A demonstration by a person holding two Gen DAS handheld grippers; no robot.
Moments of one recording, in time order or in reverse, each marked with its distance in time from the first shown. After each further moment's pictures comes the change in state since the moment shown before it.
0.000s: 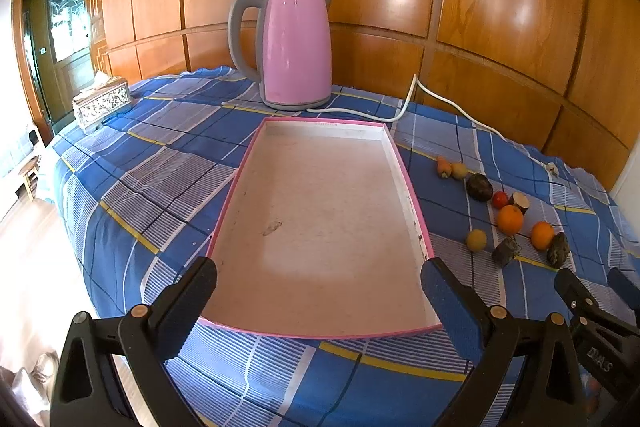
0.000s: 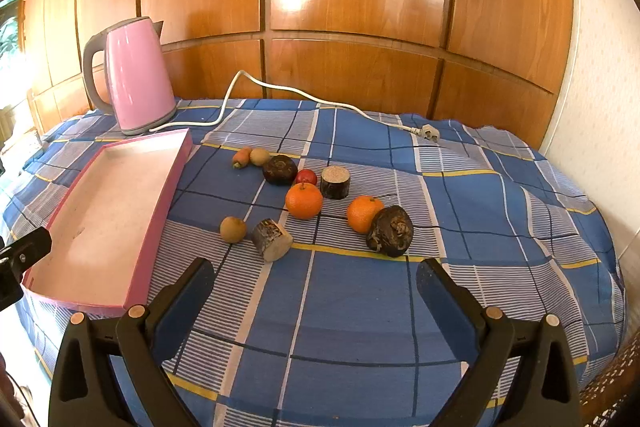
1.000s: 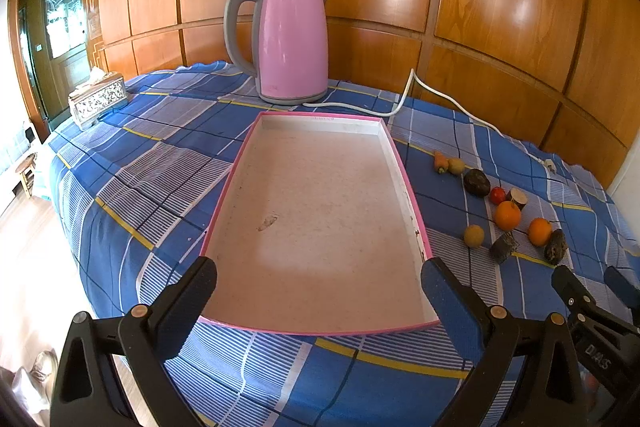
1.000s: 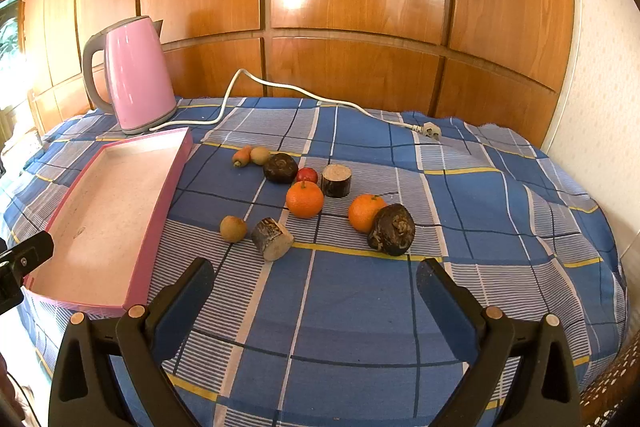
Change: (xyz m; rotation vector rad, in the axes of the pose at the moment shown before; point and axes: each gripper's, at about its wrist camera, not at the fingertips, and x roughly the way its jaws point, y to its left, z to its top) left arm 0.002 -0.002 0.002 -0.001 0.021 -0.009; right arm 0.003 -0.002 0.001 0.008 0.007 0.006
